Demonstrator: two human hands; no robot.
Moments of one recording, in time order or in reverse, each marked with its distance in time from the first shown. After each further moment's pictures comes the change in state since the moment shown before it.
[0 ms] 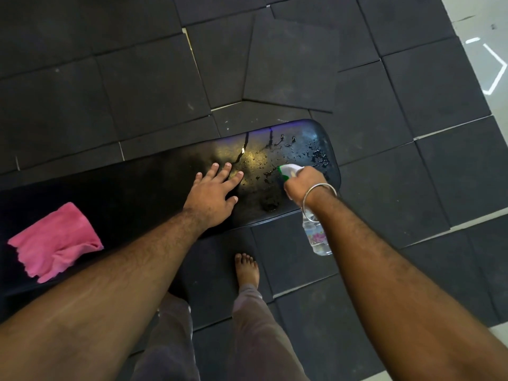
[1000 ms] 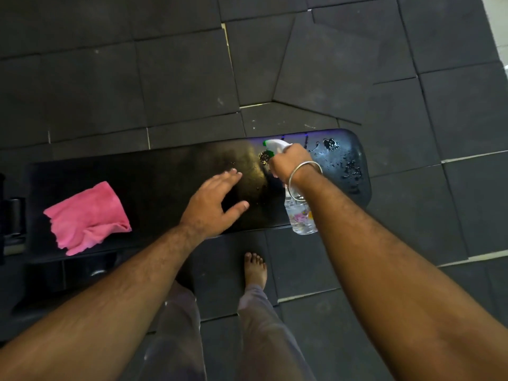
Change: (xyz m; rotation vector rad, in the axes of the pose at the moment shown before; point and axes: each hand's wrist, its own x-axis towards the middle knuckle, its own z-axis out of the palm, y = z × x) left_hand -0.068 -0.049 0.000 -0.446 0.364 -0.002; right_hand -0.001 -0.115 0.041 0.131 -0.094 -0.146
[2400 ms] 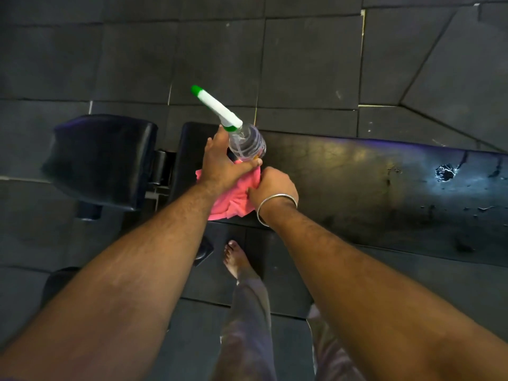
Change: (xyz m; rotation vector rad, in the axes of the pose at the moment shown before) left_hand -0.063 -0.248 -0.153 -0.221 0.529 -0.404; right_hand -0.099 -0.135 0.344 -0.395 -0.165 -0.307
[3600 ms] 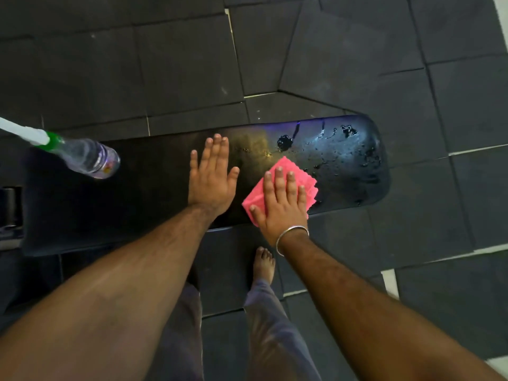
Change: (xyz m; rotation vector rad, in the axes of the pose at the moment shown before) left_hand -0.092 0.147 0.221 0.560 -0.257 0.426; right_hand -0.074 0.304 -0.111 -0.384 0.302 -0.068
